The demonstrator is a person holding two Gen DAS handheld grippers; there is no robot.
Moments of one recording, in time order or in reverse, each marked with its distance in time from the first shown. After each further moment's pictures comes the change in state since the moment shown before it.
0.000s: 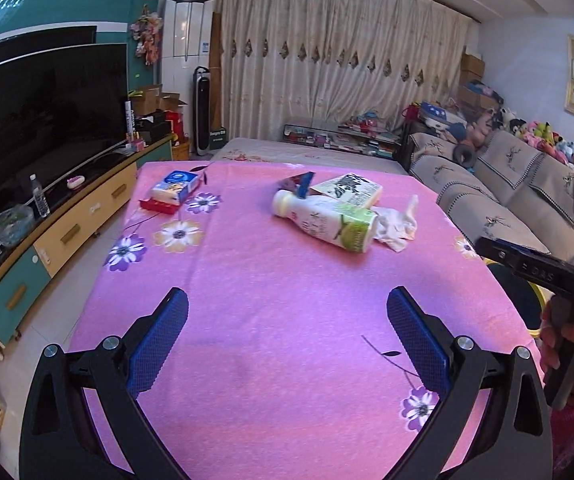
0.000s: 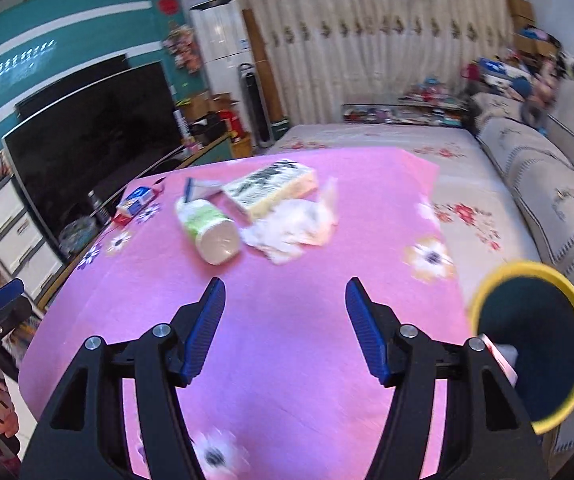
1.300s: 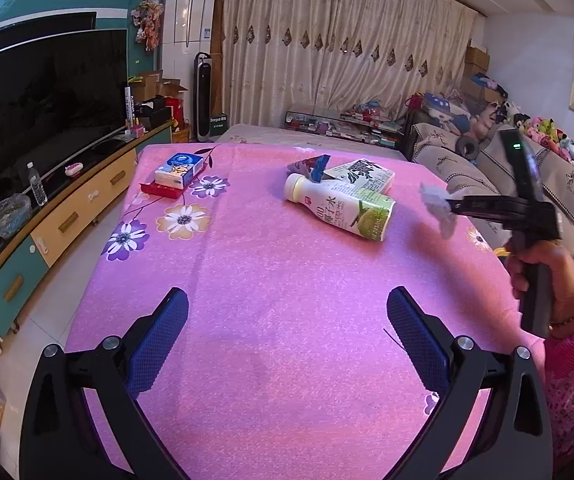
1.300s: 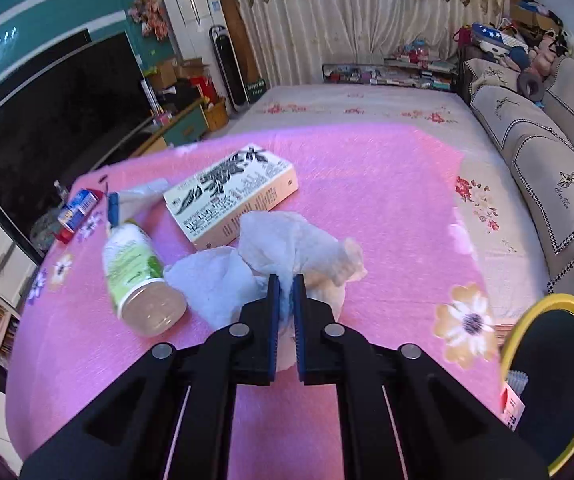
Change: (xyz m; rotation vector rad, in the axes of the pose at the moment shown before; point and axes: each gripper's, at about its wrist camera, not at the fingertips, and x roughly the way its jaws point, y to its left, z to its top) left arm 0.025 0.013 -0.003 -0.008 0.054 -0.011; right arm 0.099 -0.033 0.053 0.078 0.138 -0.072
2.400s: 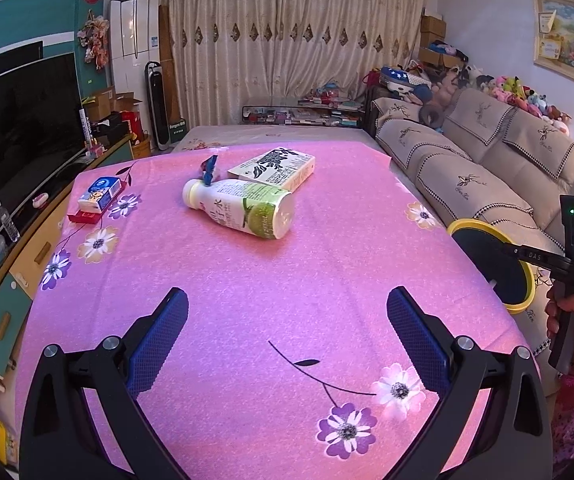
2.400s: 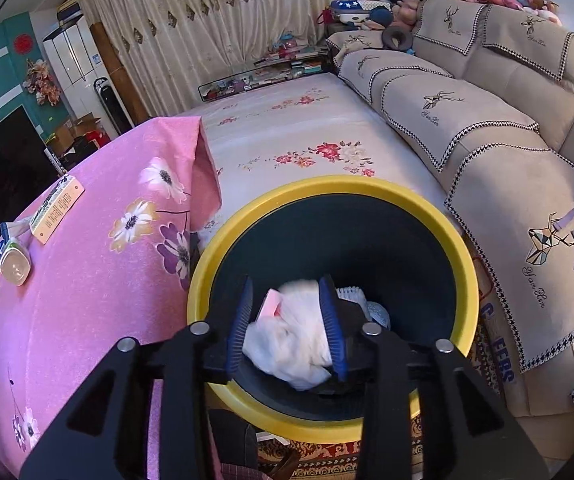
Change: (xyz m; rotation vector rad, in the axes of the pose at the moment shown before) left arm 0.017 -0.113 0.006 0.151 0.033 -0.069; right arm -0.096 -0.210 -0.116 0.304 -0.063 -0.255
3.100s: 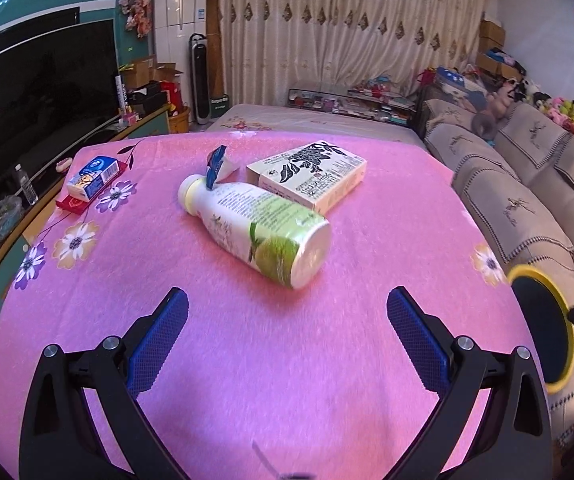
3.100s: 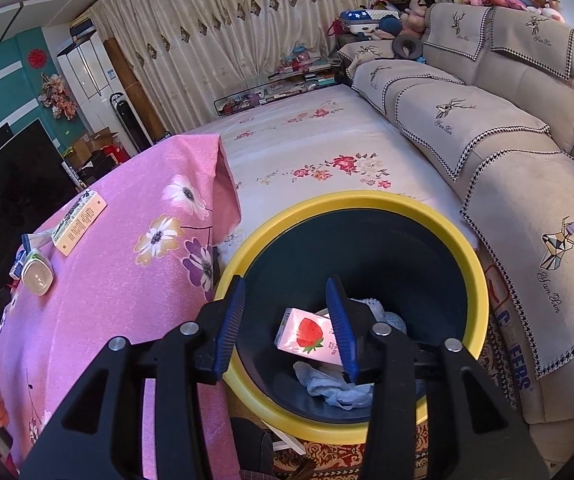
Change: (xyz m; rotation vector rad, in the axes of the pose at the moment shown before) left arm 0.119 0.003 0.050 -0.154 0.067 0.145; right arm -0.011 0.002 0.002 0.011 -0.045 0.078
